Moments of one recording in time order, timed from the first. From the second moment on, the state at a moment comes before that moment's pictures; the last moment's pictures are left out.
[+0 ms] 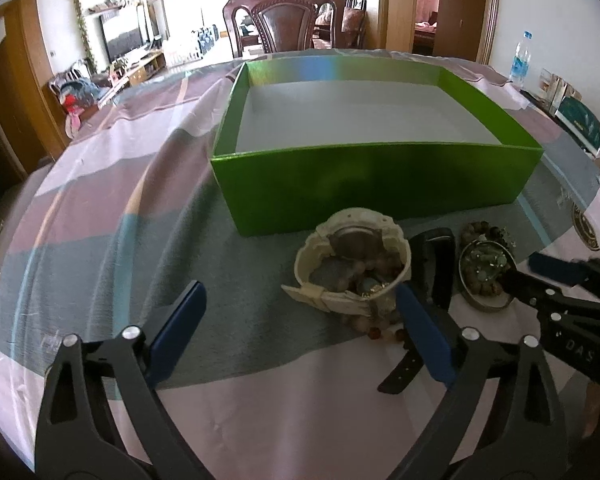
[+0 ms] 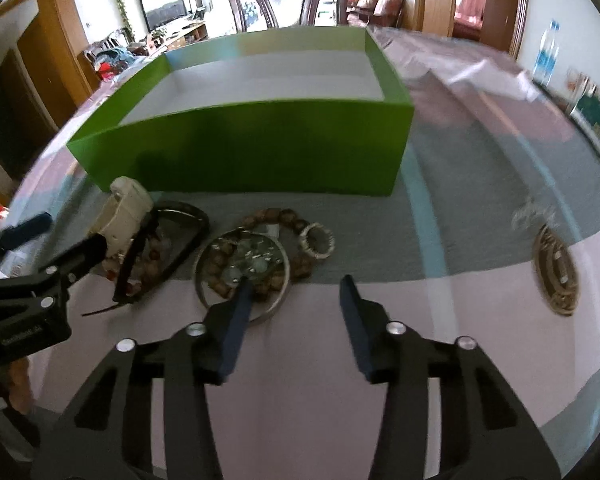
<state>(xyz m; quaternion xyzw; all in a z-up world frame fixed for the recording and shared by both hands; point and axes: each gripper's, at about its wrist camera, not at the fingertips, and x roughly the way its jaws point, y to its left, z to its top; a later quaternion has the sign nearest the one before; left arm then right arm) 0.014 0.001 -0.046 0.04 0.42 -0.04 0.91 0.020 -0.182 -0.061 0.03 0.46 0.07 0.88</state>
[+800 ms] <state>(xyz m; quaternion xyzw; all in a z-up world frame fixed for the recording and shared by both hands) 0.028 -0.002 -0.051 0.03 0.44 -0.05 0.90 0.008 -0.186 -0.047 0.02 0.43 0.05 0.90</state>
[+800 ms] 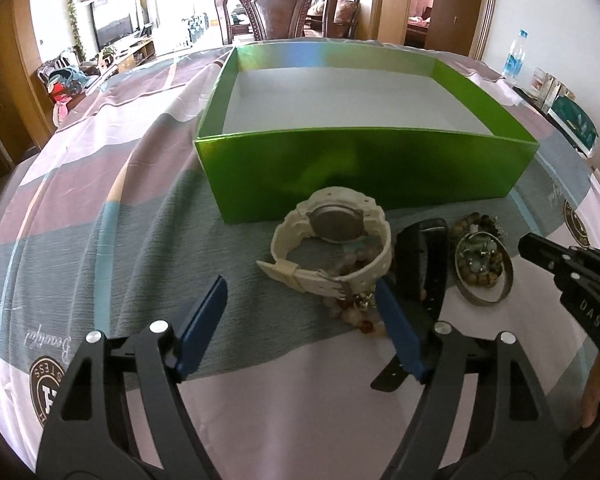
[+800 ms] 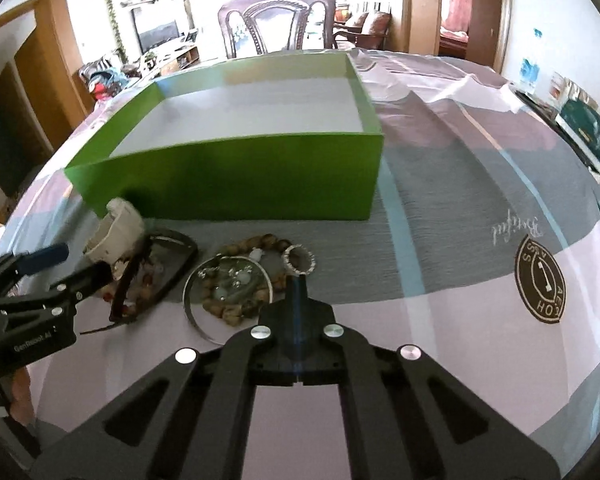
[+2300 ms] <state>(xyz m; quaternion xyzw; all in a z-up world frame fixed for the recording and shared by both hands) 0.031 -0.005 -0.048 0.03 0.42 -0.07 0.90 0.013 -0.173 -0.046 -0.02 0.43 0.05 0.90</state>
